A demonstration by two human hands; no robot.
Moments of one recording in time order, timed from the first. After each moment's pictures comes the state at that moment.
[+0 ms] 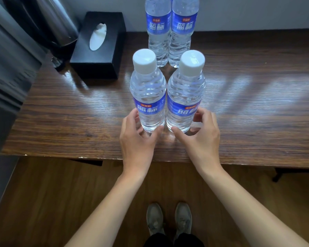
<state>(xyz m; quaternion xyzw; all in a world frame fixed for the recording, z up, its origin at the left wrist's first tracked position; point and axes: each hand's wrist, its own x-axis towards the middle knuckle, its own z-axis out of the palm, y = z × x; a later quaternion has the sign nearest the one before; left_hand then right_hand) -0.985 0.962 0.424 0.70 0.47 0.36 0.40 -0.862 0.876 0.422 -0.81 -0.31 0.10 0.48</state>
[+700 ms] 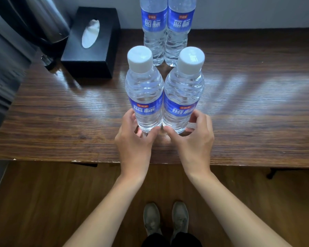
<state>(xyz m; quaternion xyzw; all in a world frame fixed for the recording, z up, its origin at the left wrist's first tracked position) -0.978 0.960 0.424 0.65 0.48 0.37 0.46 -0.876 0.886 0.417 -0.82 -0.27 0.05 0.50</state>
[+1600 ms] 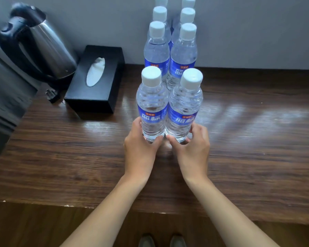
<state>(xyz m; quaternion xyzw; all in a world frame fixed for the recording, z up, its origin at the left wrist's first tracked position) -0.913 1.036 0.417 0.70 0.47 0.34 0.41 -0.812 0.956 0.411 -0.82 -0.27 0.06 0.50</state>
